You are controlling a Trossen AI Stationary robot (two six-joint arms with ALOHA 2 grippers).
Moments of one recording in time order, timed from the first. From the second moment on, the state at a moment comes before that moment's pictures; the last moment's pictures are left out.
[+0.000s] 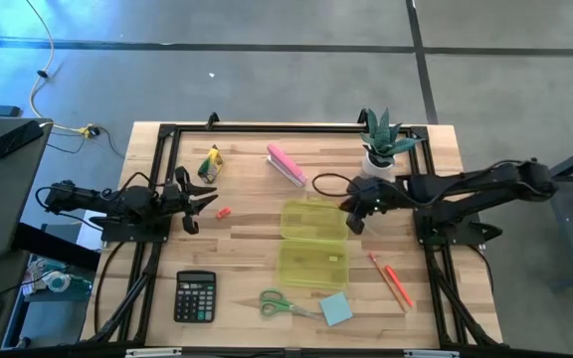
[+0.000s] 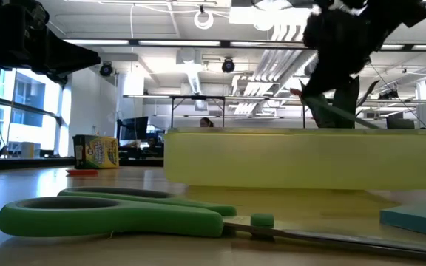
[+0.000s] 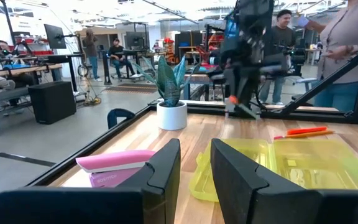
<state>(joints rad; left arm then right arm) -0.07 0.03 0.02 0.06 -0.47 0.05 0.03 1.10 0.68 -0.33 0.12 0.44</state>
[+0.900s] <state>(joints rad) -0.07 0.03 0.02 0.06 -0.48 0.05 0.23 1.36 0.74 0.23 0.04 0.24</state>
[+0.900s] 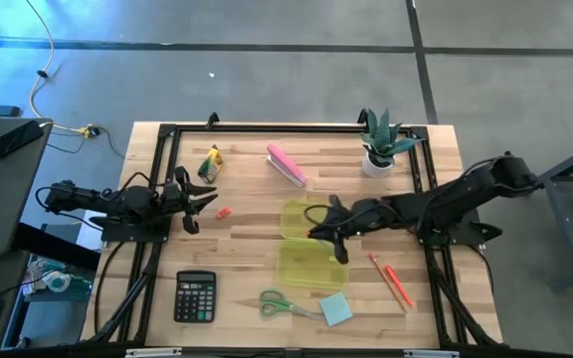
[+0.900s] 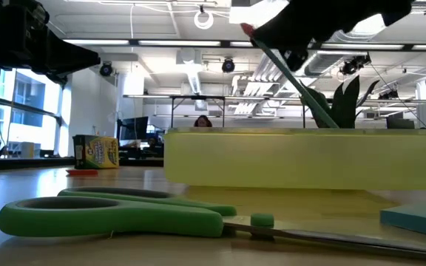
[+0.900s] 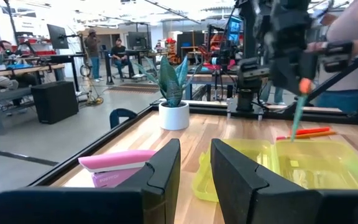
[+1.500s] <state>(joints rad) -0.07 0.03 0.02 0.06 -0.48 0.06 0.28 1.71 1.11 -0.21 -0.02 0.10</state>
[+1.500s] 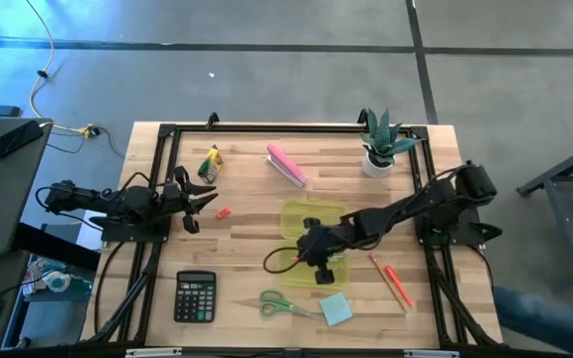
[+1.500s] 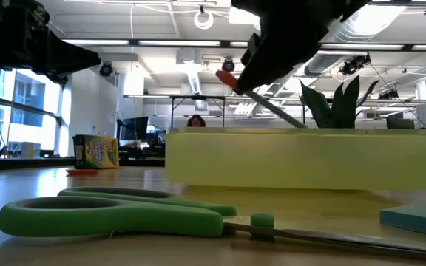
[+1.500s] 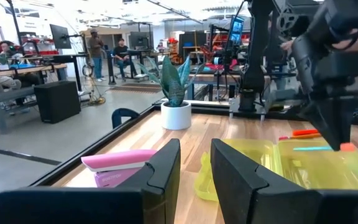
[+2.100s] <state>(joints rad) -0.07 0.03 0.02 0.06 -0.49 0.06 0.28 1.76 1.11 -0.23 -0.03 0.07</state>
